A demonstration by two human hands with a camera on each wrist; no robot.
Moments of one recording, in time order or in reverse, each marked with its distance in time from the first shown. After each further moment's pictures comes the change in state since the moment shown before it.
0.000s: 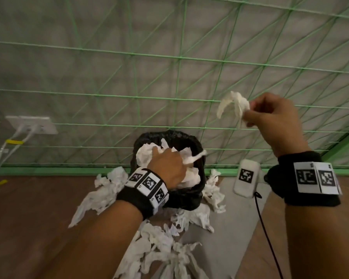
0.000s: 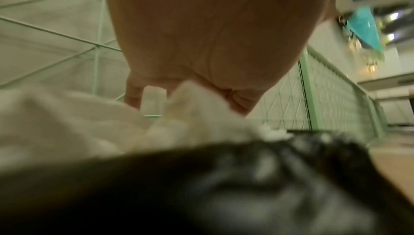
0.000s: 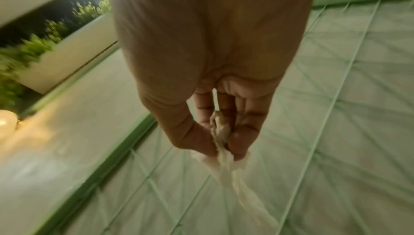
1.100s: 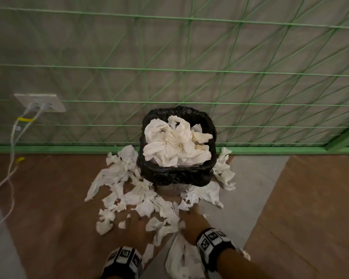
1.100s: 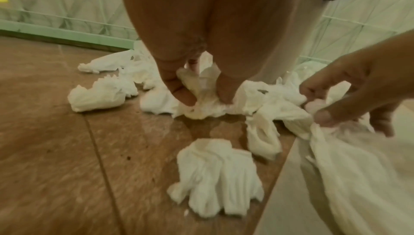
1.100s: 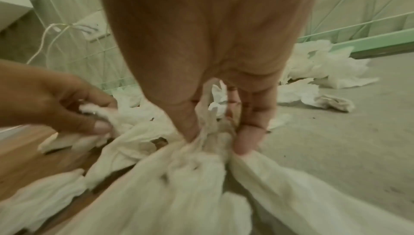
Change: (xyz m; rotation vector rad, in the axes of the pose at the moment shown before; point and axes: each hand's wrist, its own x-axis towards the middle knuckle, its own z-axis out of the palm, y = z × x) left_hand -0.158 -0.030 0.294 -0.329 -0.200 -0.352; right_hand -0.252 0.221 0.176 -0.783 -1.186 0.410
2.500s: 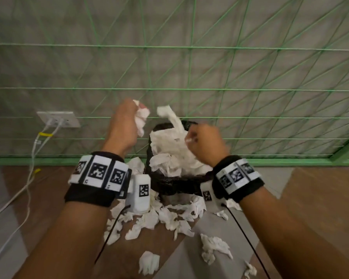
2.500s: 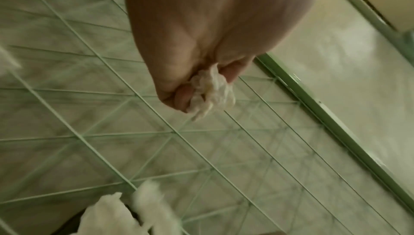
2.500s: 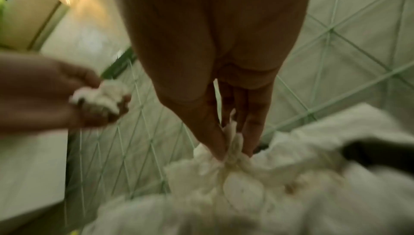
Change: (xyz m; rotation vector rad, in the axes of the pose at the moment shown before) left_hand 0.009 0.095 -0.373 -1.166 0.594 0.086; right_hand -0.096 -0.084 -0.256 0.169 0.874 -0.329
